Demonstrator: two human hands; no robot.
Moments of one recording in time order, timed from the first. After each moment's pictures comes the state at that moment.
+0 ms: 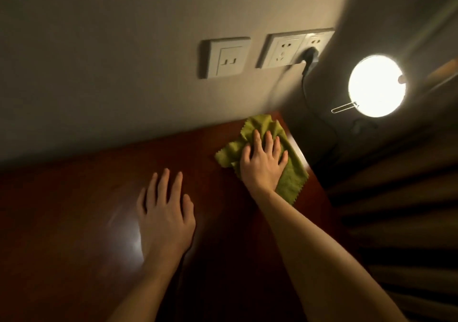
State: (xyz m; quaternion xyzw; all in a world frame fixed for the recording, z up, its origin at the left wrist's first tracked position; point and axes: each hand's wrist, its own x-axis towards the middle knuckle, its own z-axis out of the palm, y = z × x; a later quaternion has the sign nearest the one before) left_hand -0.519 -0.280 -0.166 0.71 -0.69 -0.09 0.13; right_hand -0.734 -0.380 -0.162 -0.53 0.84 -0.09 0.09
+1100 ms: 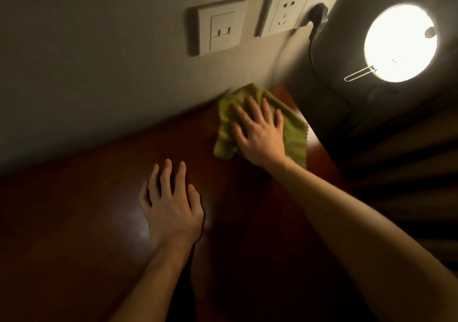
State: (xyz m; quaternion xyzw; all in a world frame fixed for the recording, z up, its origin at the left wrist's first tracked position) left_hand -0.524 -0.283 -0.165 0.72 -0.68 -0.06 0.12; right_hand -0.751 -0.408 -0.164 -0.67 0.73 -0.06 0.08
